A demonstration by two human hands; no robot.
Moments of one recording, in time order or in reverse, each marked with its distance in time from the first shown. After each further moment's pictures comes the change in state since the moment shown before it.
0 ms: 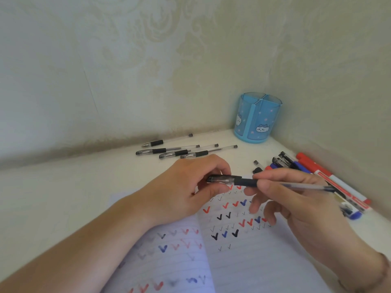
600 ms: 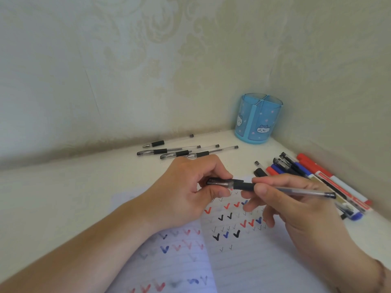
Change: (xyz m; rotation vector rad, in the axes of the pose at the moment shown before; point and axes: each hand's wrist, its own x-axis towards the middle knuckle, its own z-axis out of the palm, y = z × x) left_hand -0.002 0.006 0.005 -0.111 0.129 -0.026; right_hand -0.007 0.002 0.008 -0.040 0.072 -0.039
